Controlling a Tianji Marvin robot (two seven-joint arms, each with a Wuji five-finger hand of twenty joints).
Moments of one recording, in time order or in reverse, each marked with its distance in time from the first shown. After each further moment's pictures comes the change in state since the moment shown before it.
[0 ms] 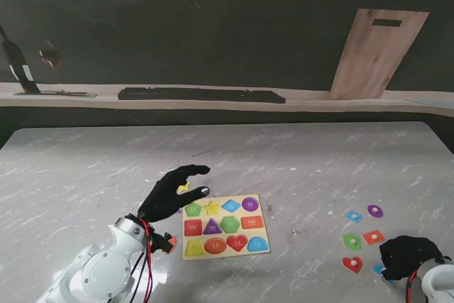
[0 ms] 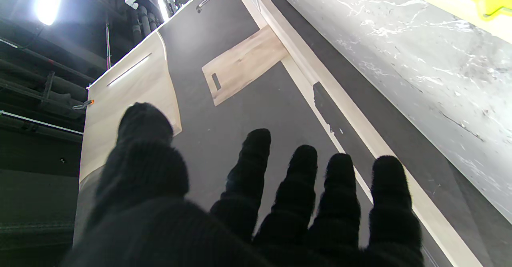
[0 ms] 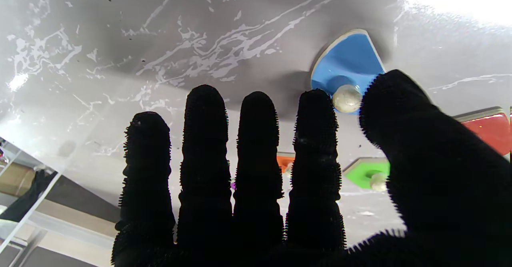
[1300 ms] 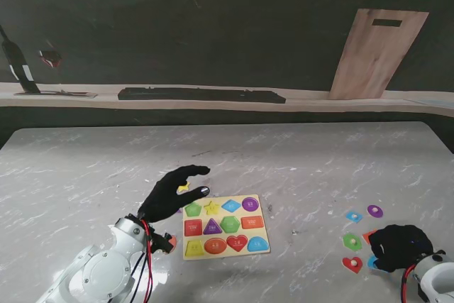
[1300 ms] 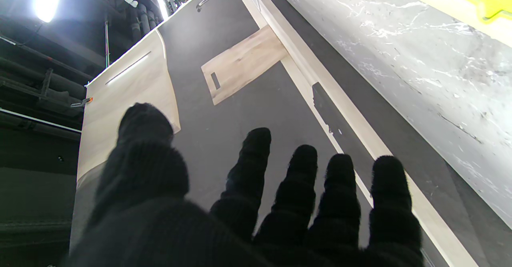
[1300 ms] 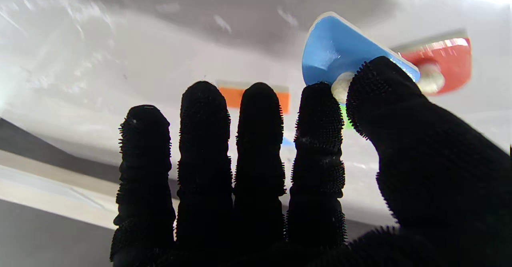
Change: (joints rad) left arm 0.003 0.000 0.000 -0.005 -0.009 0.008 -0.002; right arm 0.009 -0.001 0.008 0.022 -0.003 -0.162 -0.206; left_hand 0.000 0.002 0.000 0.000 0.009 0.000 0.000 0.000 0.004 0.000 0.000 0.000 0.000 0.000 -0.010 0.000 0.000 0.000 -0.001 0.000; right_hand 0.051 -0.080 0.050 -0.038 0.089 -0.020 0.113 -0.081 0.143 -0.005 0.044 -0.022 0.119 0.000 0.109 0.028 0.096 0.007 0.112 0.033
